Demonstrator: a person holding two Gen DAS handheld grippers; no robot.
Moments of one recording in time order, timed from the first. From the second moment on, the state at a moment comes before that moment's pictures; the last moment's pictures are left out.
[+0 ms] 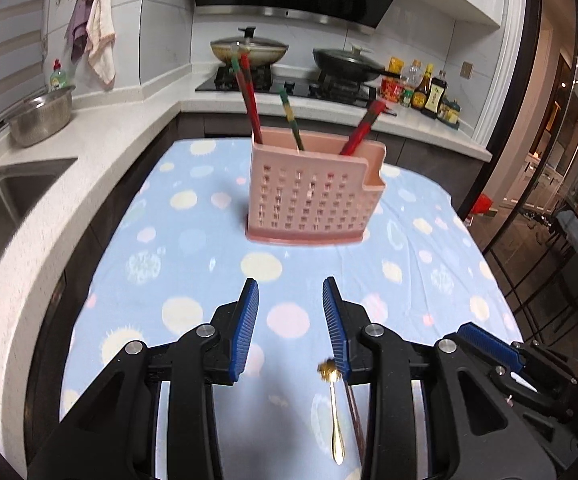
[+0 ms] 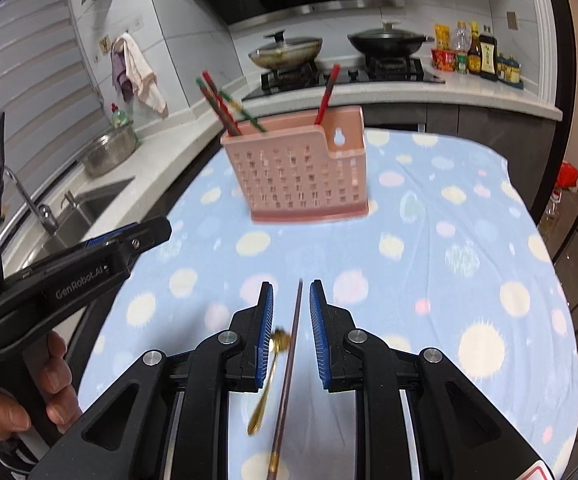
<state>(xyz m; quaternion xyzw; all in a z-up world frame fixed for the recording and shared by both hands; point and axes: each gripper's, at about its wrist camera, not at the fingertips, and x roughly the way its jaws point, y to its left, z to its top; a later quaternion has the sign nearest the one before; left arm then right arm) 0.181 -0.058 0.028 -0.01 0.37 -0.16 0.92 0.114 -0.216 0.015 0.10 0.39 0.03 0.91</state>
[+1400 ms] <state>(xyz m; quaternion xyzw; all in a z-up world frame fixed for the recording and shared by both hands) 0.103 -0.045 -0.081 0.01 0.47 -0.16 0.87 0.053 -0.191 -0.095 0.09 0.51 0.04 0.85</state>
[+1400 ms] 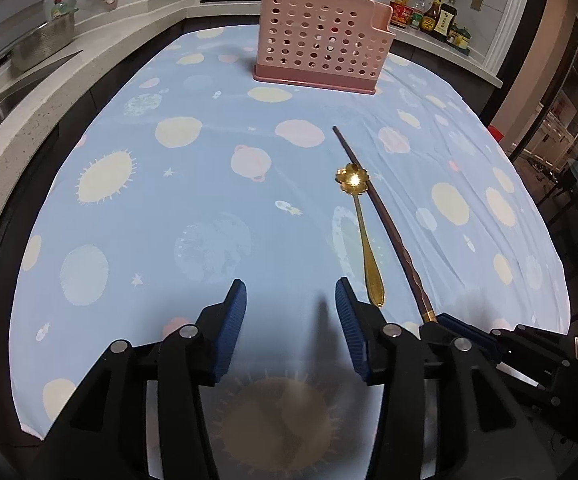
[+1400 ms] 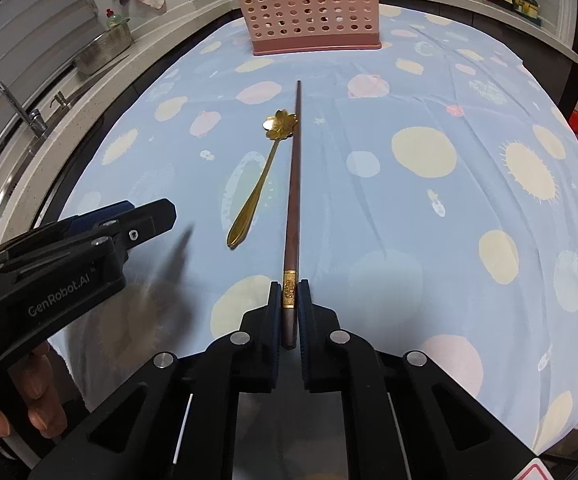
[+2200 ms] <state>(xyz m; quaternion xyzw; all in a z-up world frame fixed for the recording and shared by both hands) 0.107 -0.089 -0.099 0.04 0.48 -0.20 0.85 0.053 -0.216 -0.095 0.12 0.50 0.01 0.86</state>
